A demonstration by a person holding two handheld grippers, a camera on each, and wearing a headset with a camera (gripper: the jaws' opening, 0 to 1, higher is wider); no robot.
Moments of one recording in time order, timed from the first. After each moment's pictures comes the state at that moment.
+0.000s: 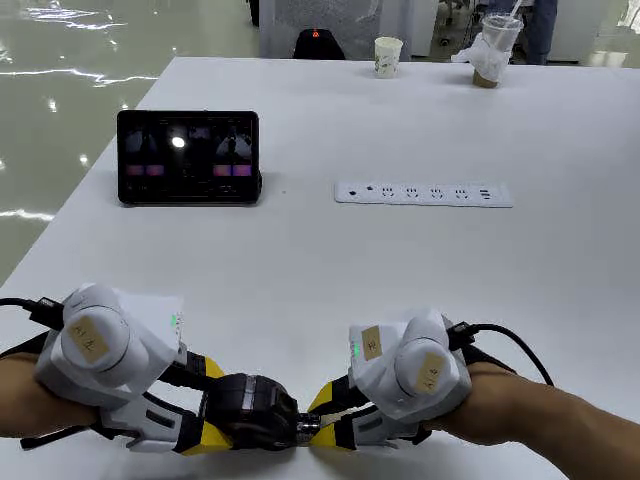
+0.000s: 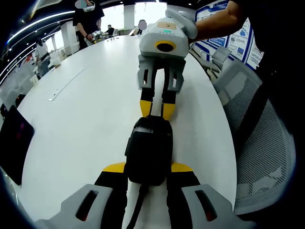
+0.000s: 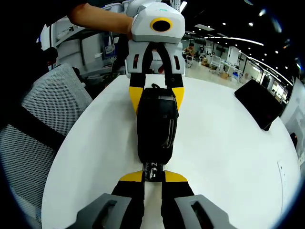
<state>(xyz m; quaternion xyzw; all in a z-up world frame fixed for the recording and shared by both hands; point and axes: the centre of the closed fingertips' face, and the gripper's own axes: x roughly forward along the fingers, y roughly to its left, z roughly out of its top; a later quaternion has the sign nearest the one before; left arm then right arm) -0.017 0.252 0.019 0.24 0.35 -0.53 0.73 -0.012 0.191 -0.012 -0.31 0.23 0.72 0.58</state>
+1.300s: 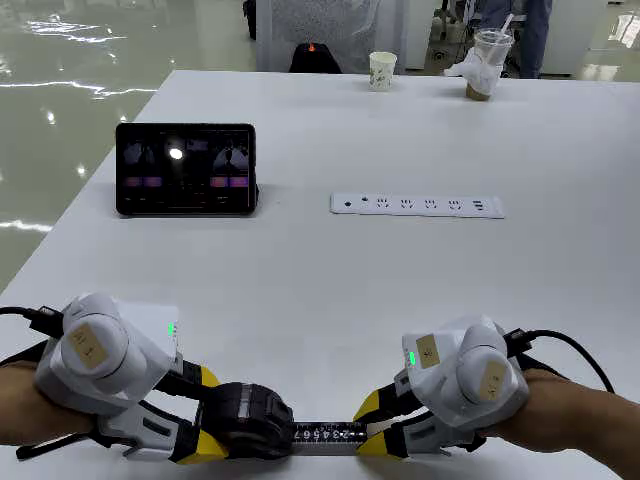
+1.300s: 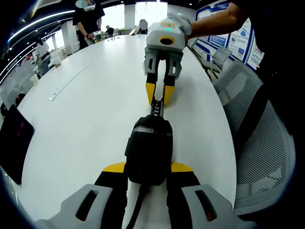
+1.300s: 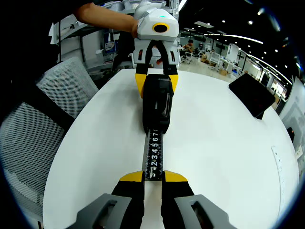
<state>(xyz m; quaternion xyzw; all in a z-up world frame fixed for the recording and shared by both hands) -0.015 0.252 0.017 0.24 0.36 -0.53 0.73 -0.002 0.134 -0.011 -0.32 0.24 0.71 0.57</state>
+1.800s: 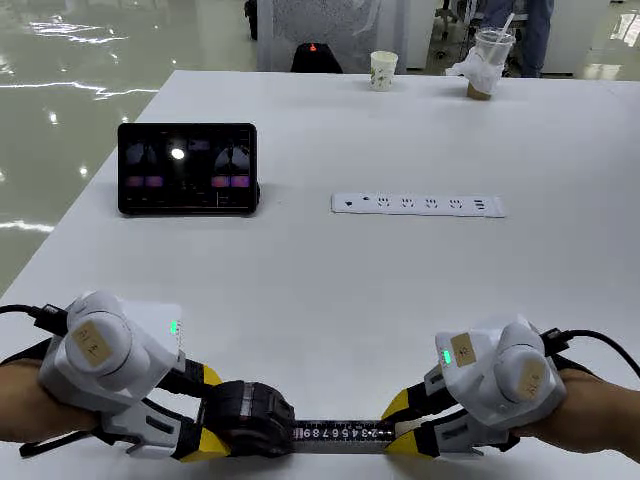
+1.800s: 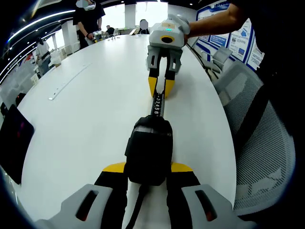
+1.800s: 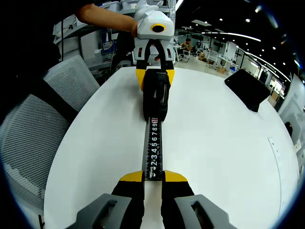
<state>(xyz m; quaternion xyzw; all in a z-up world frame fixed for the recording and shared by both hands) -0.015 0.252 0.017 0.24 0.36 -0.53 0.73 0.002 0.105 -0.012 -0.32 0.25 0.70 0.58</state>
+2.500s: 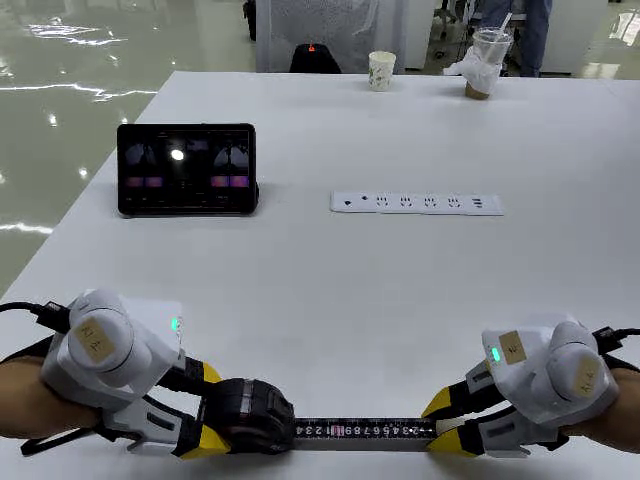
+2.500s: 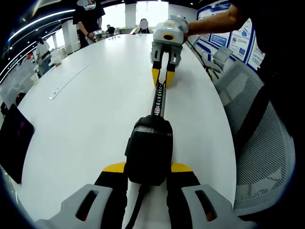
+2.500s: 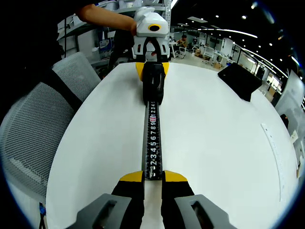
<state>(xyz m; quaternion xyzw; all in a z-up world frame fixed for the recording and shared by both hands) -0.016 0.251 0.018 0.24 0.36 -0.52 0.73 0.009 0.059 -0.011 -0.33 0.27 0.69 0.59</state>
